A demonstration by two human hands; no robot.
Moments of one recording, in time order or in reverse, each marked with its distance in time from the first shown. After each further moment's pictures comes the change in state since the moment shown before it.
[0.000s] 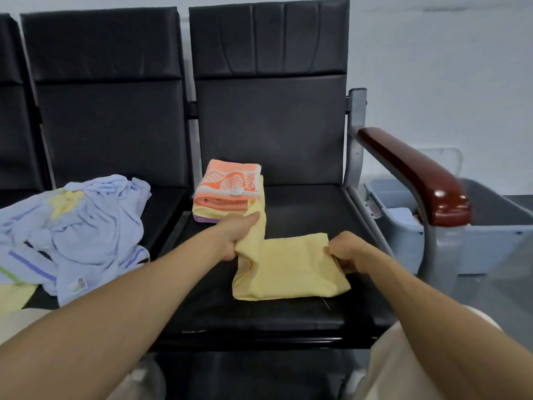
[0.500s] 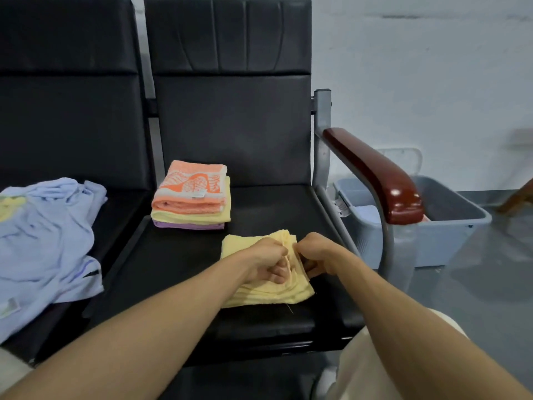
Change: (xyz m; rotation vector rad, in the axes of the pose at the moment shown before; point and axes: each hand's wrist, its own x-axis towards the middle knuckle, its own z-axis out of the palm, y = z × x) left_hand 0.004 -0.031 0.105 0.341 -0.319 -0.025; right_hand -0.011 0.000 -0.008 0.076 -0.110 -0.030
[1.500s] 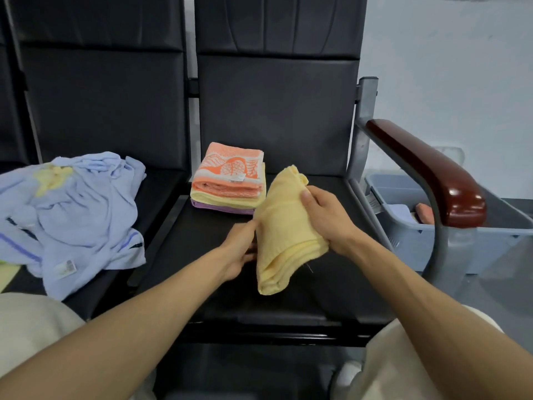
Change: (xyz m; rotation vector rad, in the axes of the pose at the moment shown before) left_hand -0.030 -0.047 -0.085 -0.452 0.269 0.078; right_hand -0.032 -0.059 0.038 0.105 0.157 -0.662
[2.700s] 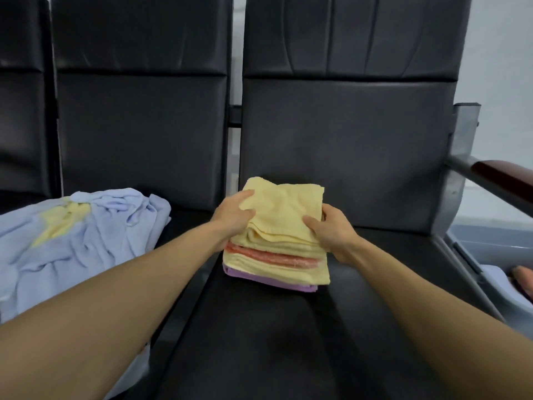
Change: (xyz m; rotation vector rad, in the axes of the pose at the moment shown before) left_hand 0.188 0.117 -0.126 0.508 0.248 0.459; right_hand 0.219 0.031 0.101 0.048 -0.048 0.146
